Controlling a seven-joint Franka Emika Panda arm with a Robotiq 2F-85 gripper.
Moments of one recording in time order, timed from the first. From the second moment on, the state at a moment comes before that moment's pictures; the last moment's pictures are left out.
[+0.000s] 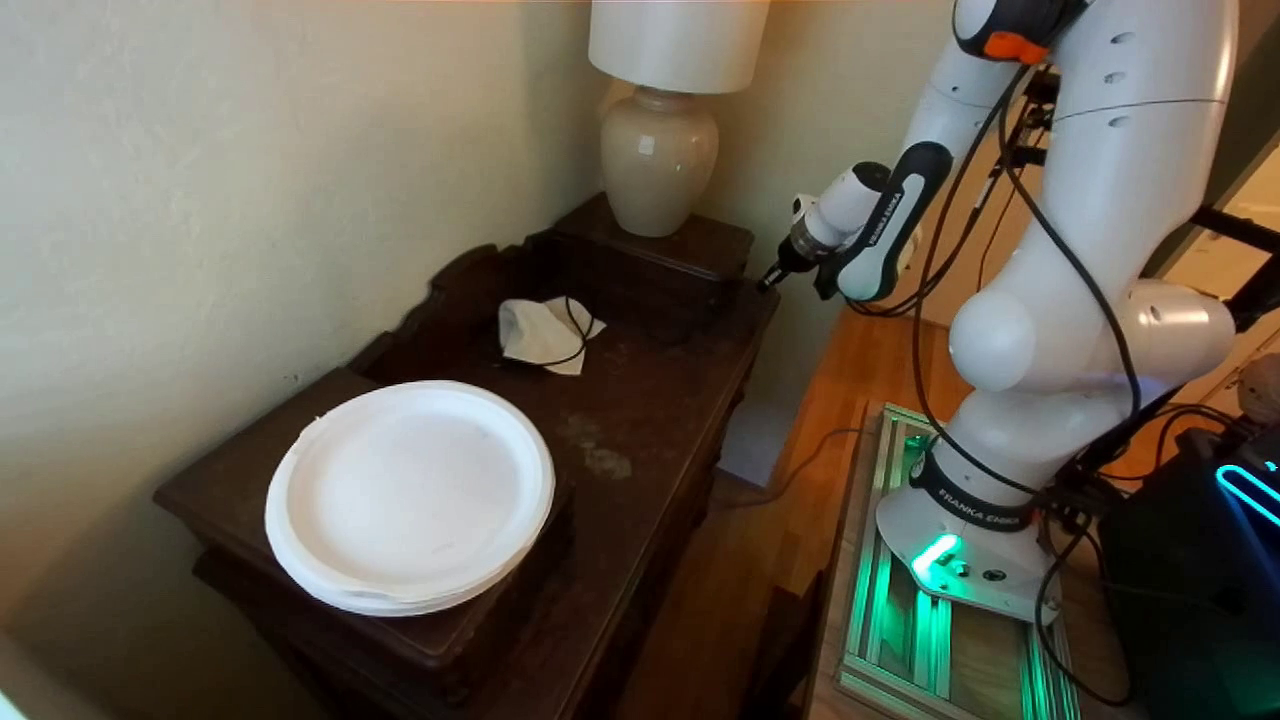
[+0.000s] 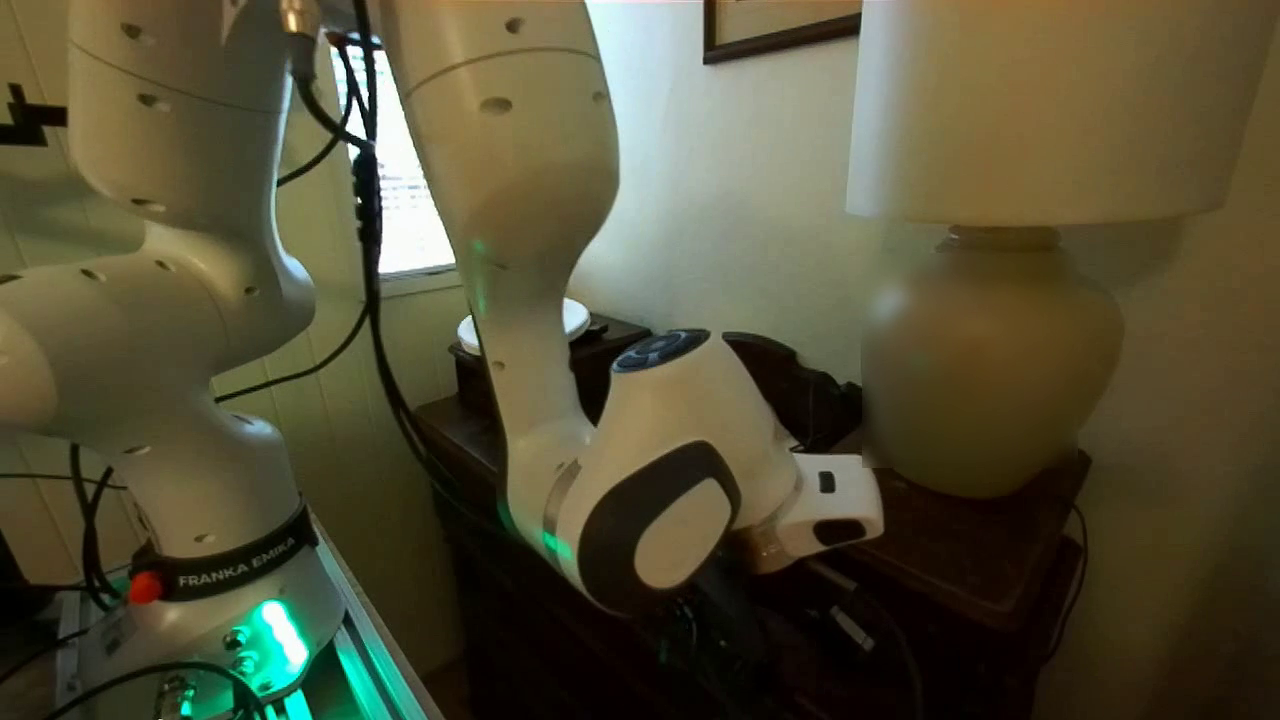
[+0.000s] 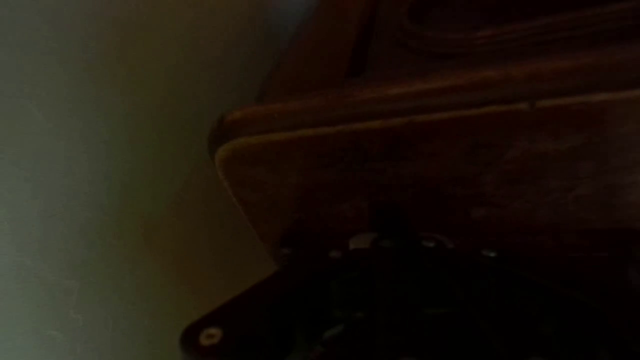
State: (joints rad) arm -0.95 0.45 -0.15 -2.41 -0.93 3.47 0.13
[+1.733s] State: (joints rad) arm -2.06 0.29 1.16 -2.76 -0.64 2.90 -0.02
